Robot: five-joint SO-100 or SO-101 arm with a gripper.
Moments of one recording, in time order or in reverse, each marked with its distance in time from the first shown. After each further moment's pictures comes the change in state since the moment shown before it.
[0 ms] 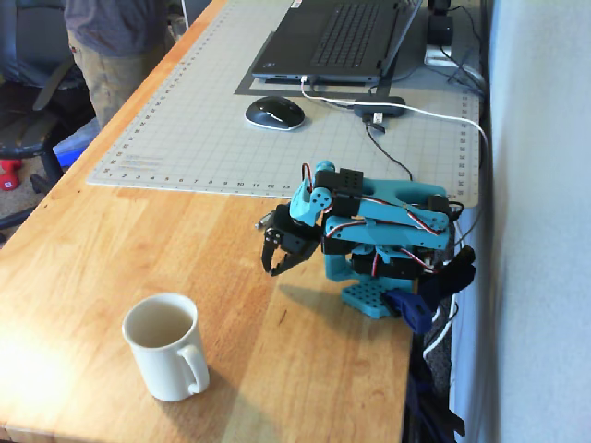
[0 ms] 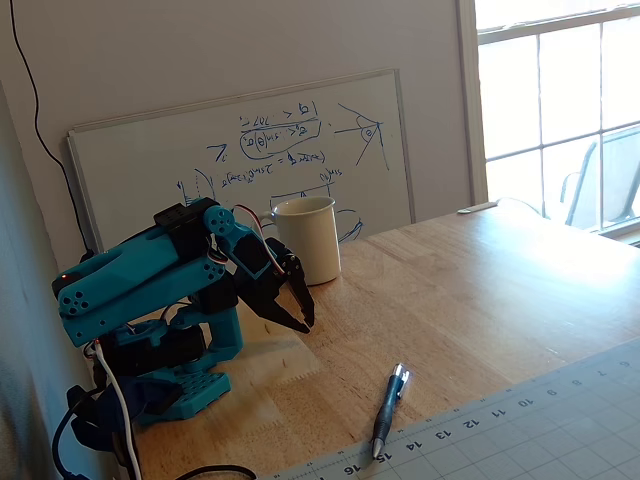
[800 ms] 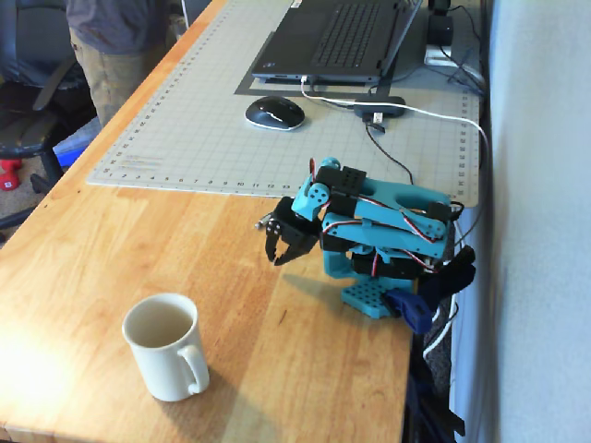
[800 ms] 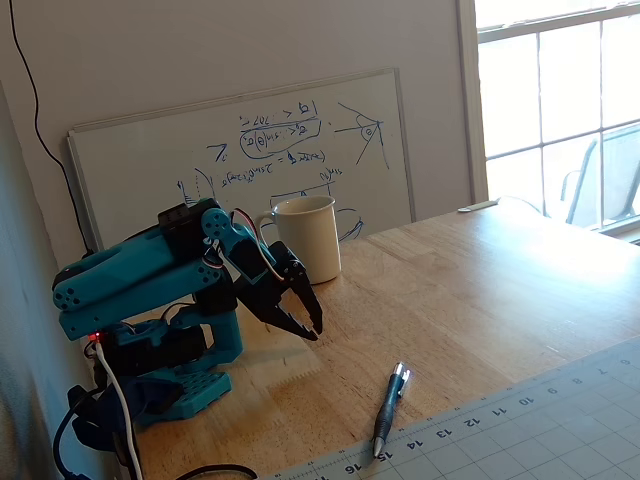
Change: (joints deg) arm 12.0 0.0 0.0 0.0 0.0
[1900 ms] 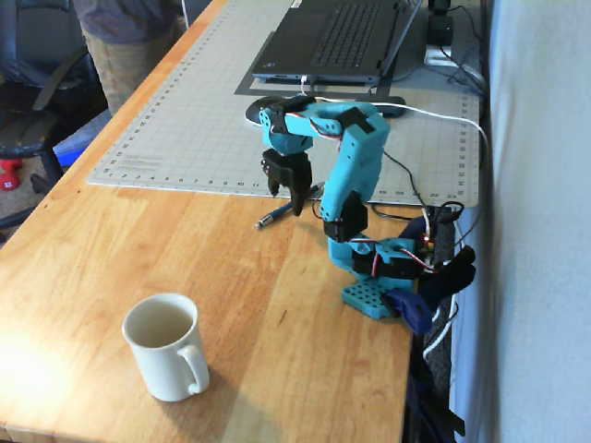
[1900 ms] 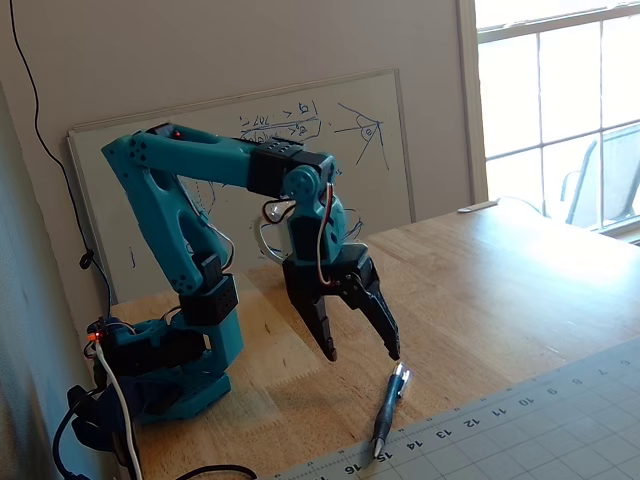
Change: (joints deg) arm 34.3 -83.3 -52.9 0.0 0.0
